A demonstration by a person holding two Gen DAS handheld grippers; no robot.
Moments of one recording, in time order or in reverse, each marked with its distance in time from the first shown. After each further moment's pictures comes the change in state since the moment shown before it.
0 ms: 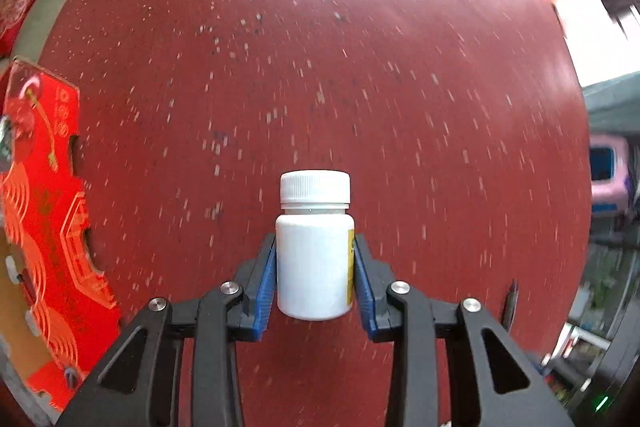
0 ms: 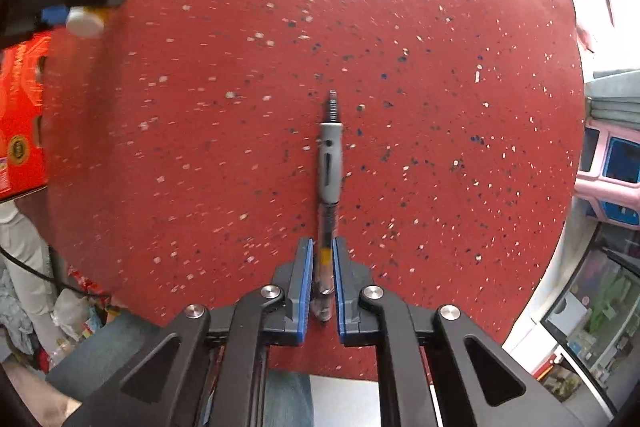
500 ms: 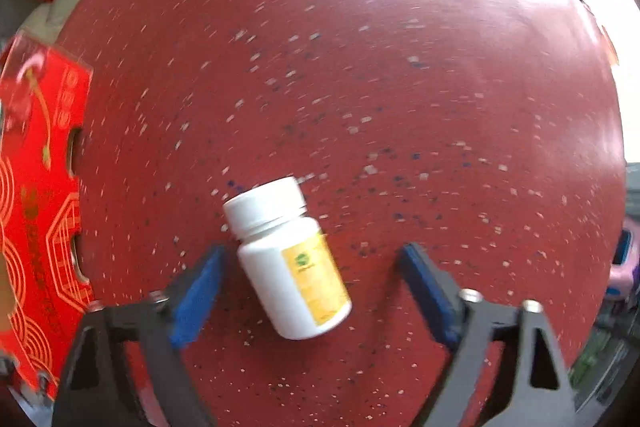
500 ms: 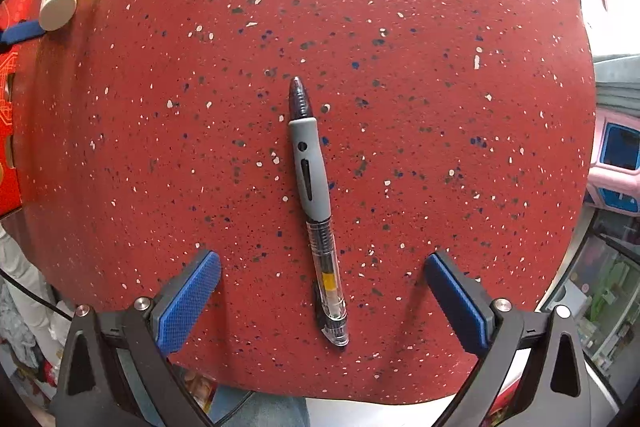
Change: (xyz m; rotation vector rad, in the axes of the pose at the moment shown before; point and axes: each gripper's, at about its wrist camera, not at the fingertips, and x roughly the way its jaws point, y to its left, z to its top) left arm 0.032 0.008 0.067 -0.242 -0.034 0.077; right arm 0.032 -0.022 0.013 0.056 0.036 -0.039
